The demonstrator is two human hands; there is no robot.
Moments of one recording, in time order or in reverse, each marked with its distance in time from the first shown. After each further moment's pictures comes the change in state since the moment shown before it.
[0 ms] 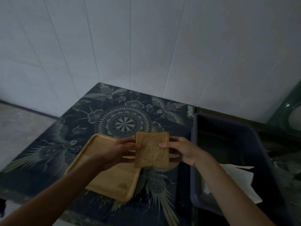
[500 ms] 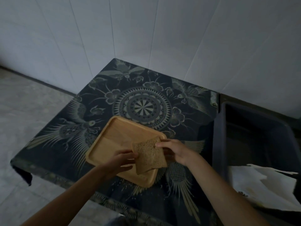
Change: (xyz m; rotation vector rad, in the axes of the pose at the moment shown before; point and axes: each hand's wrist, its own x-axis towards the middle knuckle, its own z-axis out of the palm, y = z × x) left_hand -0.021 -0.106 -0.085 -0.187 0.211 -0.294; right_hand 0.099 0.055 0.099 0.026 -0.035 0.257
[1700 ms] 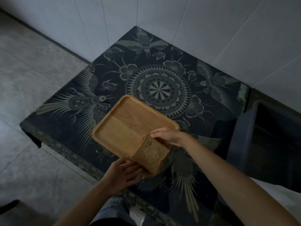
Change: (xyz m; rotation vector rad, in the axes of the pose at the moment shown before) left_hand -0.006 -0.105 0.008 -0.753 0.089 -0.277; right_hand 0.104 -0.005 0.028 -0.677 -0.278 0.118
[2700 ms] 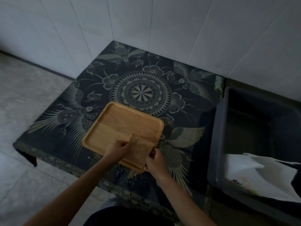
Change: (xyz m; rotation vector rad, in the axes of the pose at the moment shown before) left_hand -0.002 0.045 0.074 1.405 0.386 0.570; right_hand -0.077 0.071 0.126 0.548 0.576 -0.086
